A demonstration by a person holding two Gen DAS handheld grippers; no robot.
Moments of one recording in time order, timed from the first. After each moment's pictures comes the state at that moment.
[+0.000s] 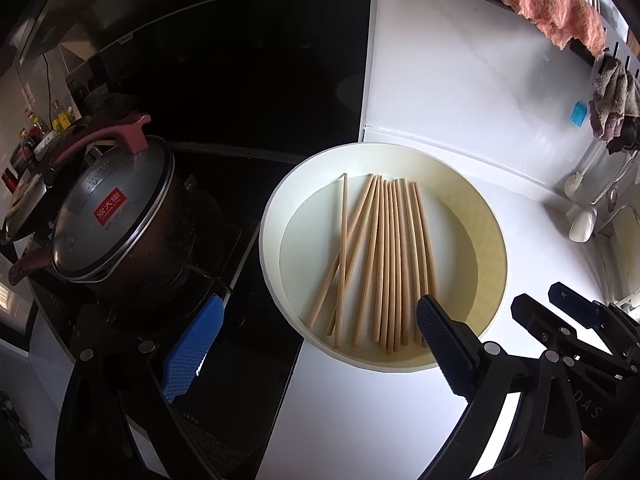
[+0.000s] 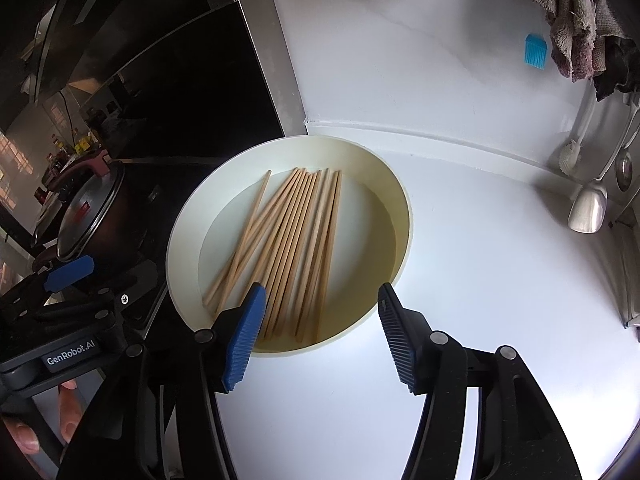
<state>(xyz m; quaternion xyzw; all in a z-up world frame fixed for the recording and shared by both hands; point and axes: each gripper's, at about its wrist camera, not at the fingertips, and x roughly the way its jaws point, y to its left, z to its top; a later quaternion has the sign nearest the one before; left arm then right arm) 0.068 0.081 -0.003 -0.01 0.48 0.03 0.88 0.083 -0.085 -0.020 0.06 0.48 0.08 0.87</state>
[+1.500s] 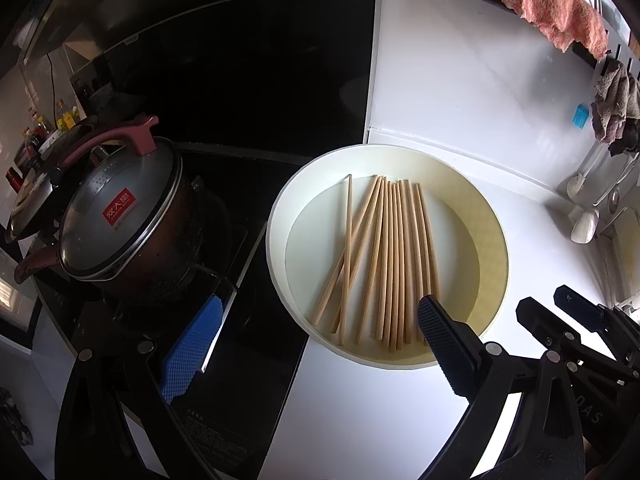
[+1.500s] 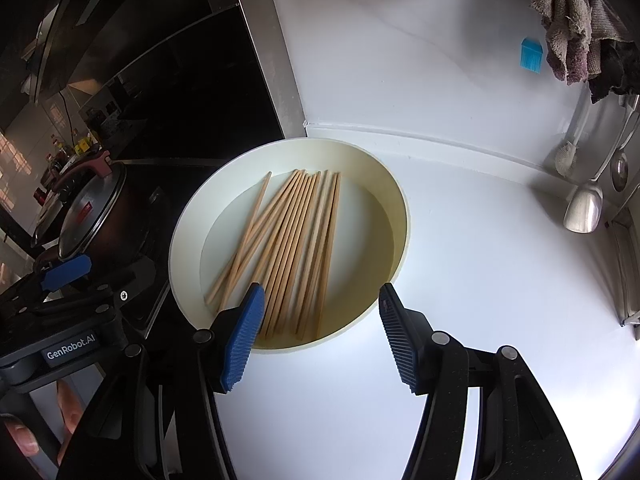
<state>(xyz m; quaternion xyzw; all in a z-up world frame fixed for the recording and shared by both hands) 0.065 0.082 0.003 0.00 0.48 0.04 0.88 0.078 -0.087 -0.016 0.06 0.48 0.08 0.87</state>
